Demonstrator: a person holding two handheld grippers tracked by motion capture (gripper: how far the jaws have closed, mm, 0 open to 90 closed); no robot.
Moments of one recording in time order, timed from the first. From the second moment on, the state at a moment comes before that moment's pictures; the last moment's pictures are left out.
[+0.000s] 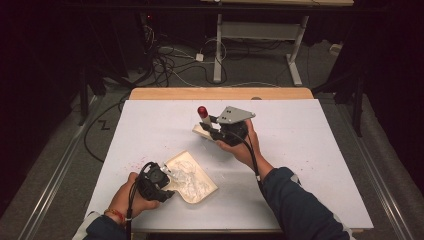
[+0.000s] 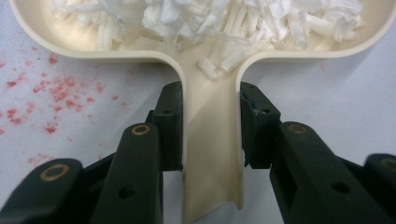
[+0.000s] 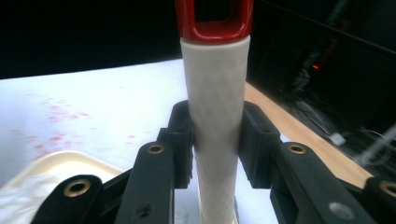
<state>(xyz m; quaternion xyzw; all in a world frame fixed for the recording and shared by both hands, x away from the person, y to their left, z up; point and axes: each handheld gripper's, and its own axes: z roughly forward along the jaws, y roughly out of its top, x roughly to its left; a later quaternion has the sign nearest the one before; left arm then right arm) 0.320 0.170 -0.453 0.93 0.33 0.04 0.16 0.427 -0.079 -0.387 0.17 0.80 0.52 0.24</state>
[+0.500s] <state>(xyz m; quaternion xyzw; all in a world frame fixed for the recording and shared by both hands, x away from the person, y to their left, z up) 0.321 0.169 -0.453 0.93 0.33 0.04 0.16 0.366 -0.086 -0.380 0.12 0.81 0.55 0.16</state>
